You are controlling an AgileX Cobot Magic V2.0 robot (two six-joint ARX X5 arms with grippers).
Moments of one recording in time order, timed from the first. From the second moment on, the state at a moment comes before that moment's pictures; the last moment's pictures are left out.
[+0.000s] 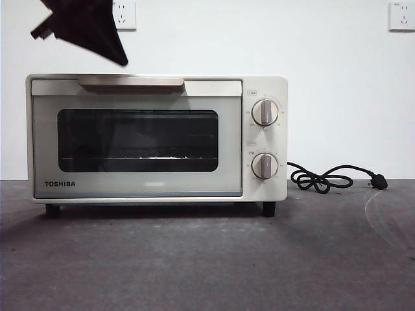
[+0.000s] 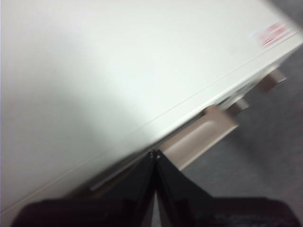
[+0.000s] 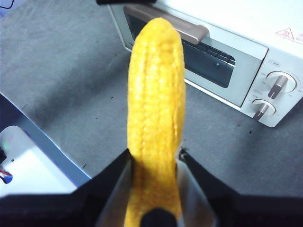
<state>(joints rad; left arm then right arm) -0.35 1.41 1.30 -0.63 0.24 0.02 1.07 1.10 1.34 -0.95 0.20 0.30</state>
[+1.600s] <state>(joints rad) -0.52 1.41 1.31 -0.94 0.14 0.11 1.07 1.10 1.34 -0.95 0.26 0.30</state>
